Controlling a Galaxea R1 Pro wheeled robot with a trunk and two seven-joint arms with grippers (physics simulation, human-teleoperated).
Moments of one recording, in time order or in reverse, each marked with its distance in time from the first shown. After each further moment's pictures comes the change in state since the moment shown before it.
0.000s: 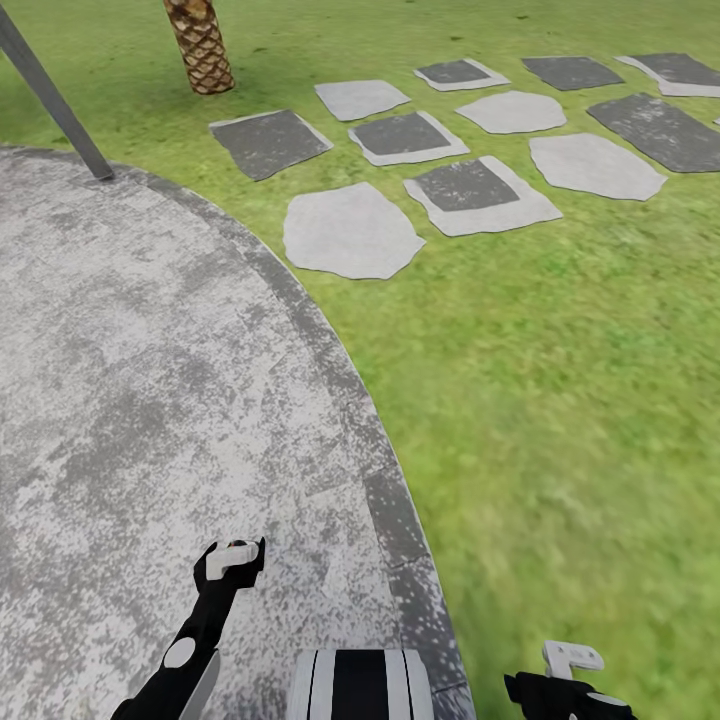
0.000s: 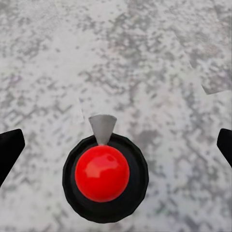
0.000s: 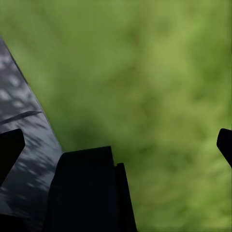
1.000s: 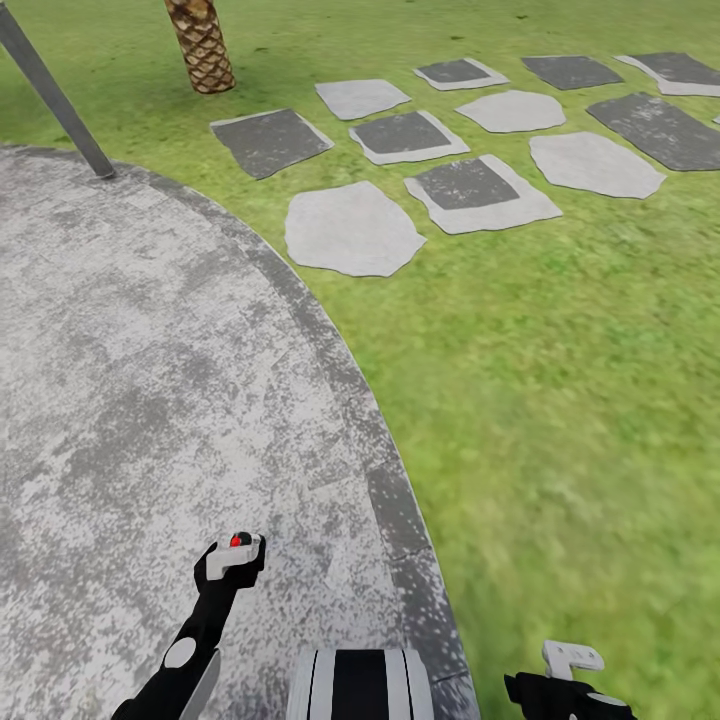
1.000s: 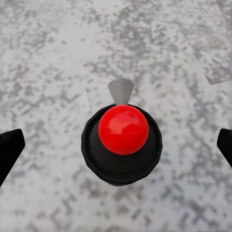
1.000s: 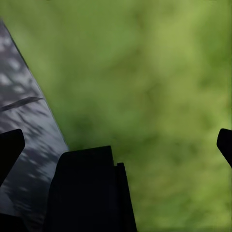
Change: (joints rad) left arm 0.000 -0.001 0.001 0.000 0.000 0.000 0.000; right arm 0.000 0.000 0.000 0.000 0.000 0.000 0.000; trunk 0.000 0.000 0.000
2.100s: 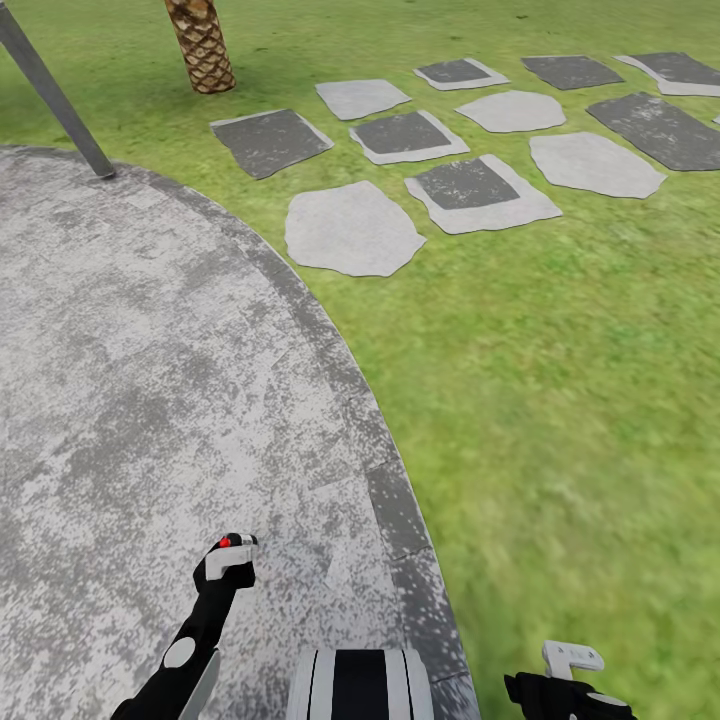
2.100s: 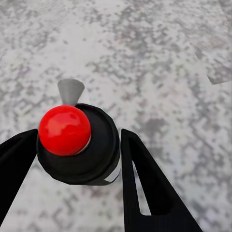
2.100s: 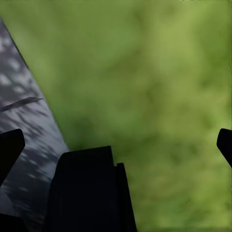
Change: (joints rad) left arm 0.000 0.001 0.002 0.000 -0.001 0.002 0.002; right arm 0.000 0.000 0.000 0.000 0.000 0.000 0.000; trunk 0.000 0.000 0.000
